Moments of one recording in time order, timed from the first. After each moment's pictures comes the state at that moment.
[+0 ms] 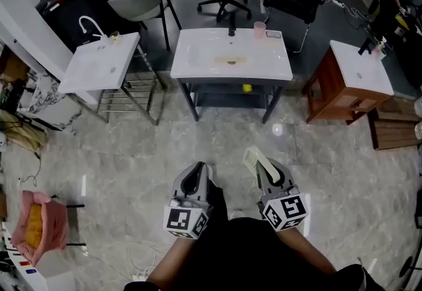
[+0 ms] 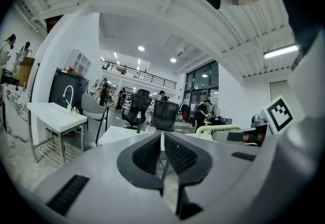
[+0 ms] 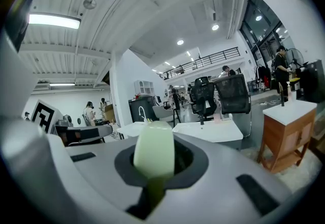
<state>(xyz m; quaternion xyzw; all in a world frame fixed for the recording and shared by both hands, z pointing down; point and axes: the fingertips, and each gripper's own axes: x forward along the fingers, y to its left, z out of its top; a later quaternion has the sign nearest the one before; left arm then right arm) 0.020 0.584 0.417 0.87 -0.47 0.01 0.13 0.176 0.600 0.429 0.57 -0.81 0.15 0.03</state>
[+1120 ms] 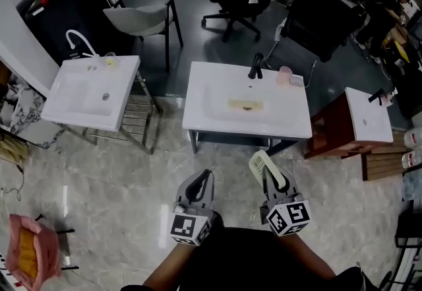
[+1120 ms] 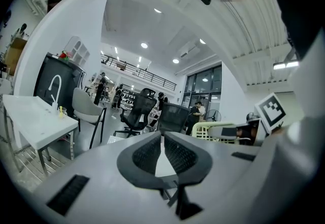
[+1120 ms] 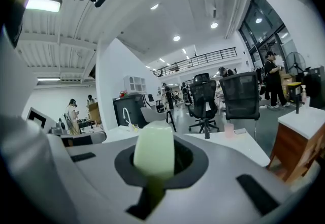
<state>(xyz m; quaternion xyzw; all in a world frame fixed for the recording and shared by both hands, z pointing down) -0.055 0.259 0.416 0.88 -0.44 -0.01 0.15 0.108 0.266 0.407 0.61 -0.78 0.15 0.05</state>
